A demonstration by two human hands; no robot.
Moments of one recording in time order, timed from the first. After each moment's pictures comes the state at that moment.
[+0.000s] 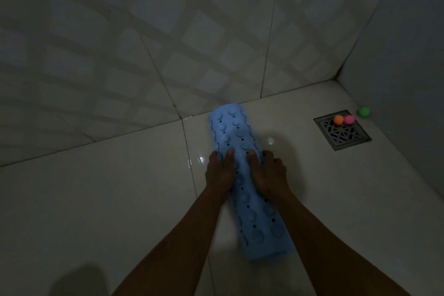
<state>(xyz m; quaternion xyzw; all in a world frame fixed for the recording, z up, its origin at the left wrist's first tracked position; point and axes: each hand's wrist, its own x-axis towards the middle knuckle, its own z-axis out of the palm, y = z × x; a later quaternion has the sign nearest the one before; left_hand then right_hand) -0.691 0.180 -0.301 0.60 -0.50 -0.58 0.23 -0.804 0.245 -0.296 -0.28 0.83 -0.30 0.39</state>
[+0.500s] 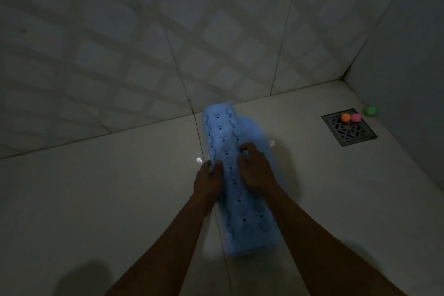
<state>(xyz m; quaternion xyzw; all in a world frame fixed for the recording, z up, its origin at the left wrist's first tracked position) -0.611 0.189 -0.314 0.61 -0.49 -0.59 0.21 -0.746 0.238 -0.277 -0.39 0.79 -0.32 0.36</state>
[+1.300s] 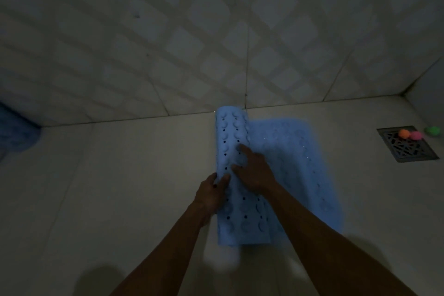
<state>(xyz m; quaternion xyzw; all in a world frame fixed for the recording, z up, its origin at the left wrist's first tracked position) -0.464 0.203 -0.287 0.61 -0.43 -0.64 0.21 -0.622 0.203 -0.273 -0.49 0.73 -0.23 0.42</state>
